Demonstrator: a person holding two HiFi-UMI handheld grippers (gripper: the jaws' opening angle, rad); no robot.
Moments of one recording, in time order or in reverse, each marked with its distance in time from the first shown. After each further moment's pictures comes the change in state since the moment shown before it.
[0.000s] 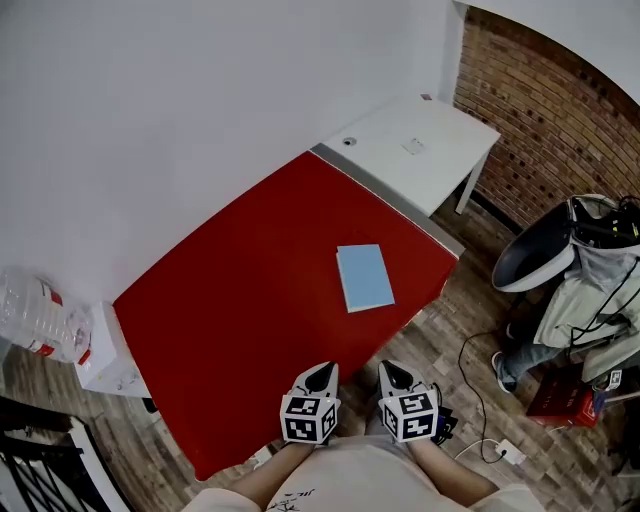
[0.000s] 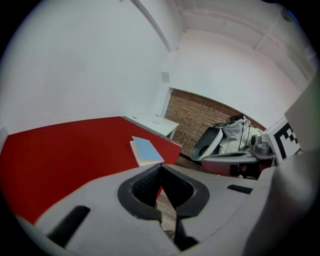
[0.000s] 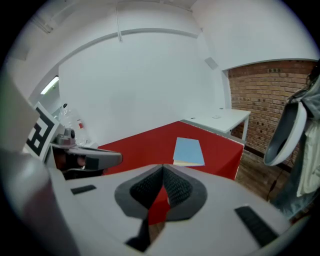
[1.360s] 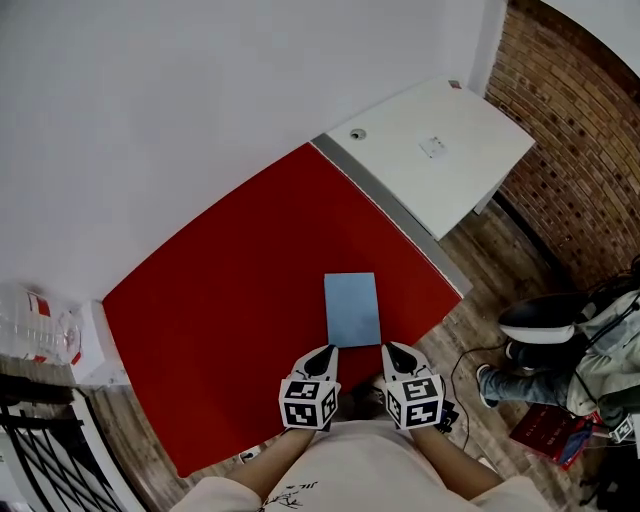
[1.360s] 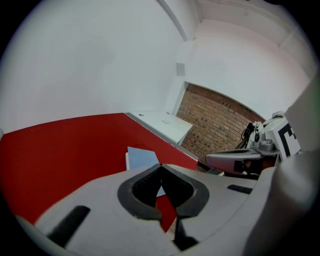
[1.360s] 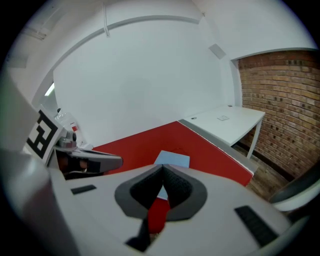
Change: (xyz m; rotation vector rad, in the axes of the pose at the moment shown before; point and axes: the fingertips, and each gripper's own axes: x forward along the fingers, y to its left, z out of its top) left arm 0.160 0.026 0.096 -0.110 0.055 0.112; right arm 0.120 -0.125 0.108 -0.039 0.080 0.093
